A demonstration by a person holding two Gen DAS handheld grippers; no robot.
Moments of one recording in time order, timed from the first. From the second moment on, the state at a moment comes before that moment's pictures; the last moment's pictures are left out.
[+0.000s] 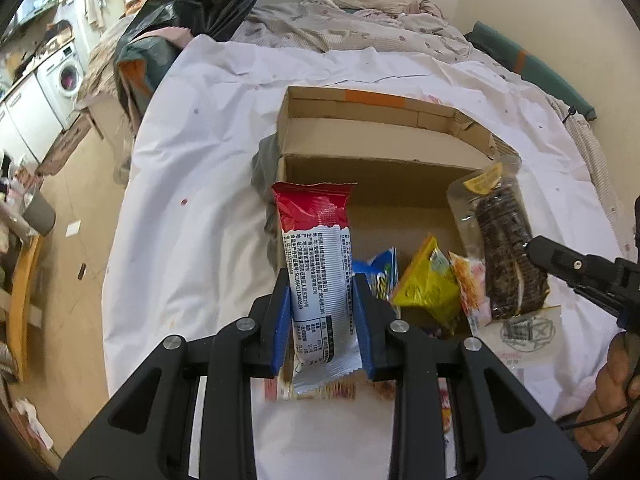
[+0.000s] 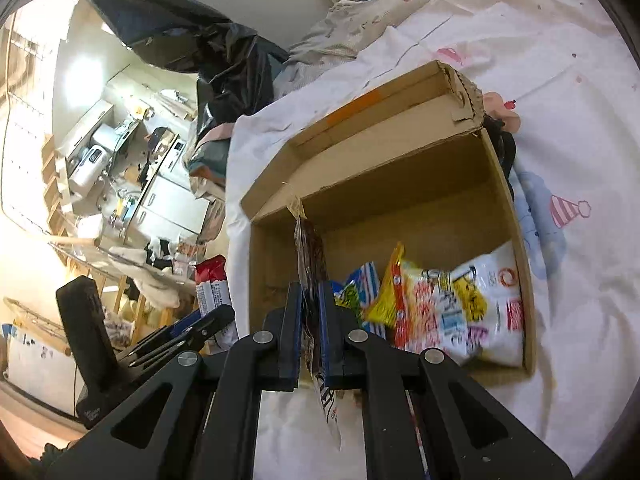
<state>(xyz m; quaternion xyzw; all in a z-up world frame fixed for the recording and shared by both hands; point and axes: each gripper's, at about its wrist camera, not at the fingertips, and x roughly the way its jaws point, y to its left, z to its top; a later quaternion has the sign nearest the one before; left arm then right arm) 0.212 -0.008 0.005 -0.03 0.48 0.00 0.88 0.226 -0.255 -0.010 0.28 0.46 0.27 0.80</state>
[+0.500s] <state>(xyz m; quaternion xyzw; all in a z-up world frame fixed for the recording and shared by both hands) 0.228 -0.021 -0.027 -0.02 0.47 -0.03 0.88 0.242 -0.250 -0.048 0.28 0.48 0.24 0.80</state>
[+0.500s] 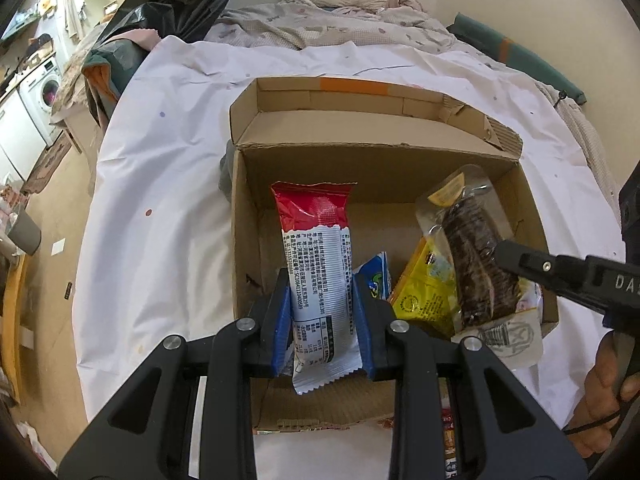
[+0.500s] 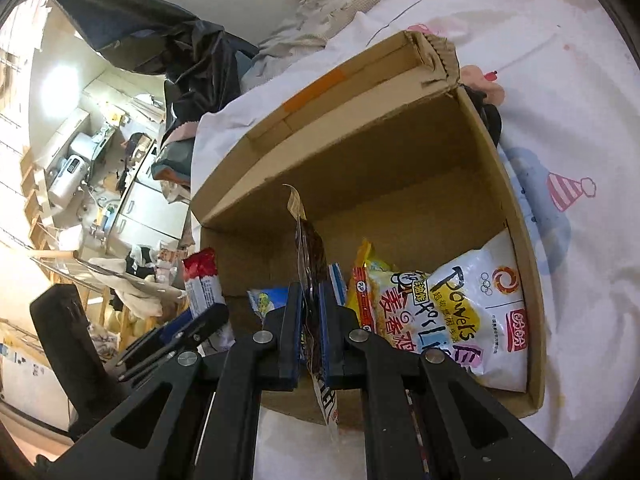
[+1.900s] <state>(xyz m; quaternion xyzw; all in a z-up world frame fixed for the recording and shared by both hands) 0.202 0.002 -0.001 -0.07 0.43 -0.01 0.90 0.221 -0.251 -0.023 0.23 0.45 0.21 0.84</state>
